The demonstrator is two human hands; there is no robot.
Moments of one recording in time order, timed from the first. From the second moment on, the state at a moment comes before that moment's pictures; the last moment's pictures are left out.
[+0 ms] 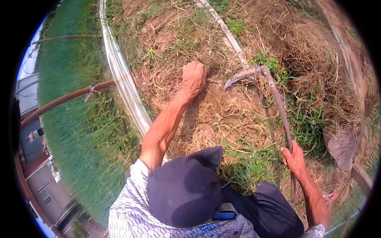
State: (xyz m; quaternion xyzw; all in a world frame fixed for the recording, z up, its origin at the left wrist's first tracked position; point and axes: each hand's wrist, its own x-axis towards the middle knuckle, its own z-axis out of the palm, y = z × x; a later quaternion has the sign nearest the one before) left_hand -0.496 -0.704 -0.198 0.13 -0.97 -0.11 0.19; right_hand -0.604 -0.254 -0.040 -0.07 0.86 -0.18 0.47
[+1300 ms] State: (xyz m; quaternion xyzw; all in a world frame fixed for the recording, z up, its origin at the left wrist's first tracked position) left_hand -0.569 -0.796 -0.170 0.33 -0.91 -0.24 -0.04; right_hand -0.599 -0.452 -0.118 -0.12 0.87 -0.35 0.34
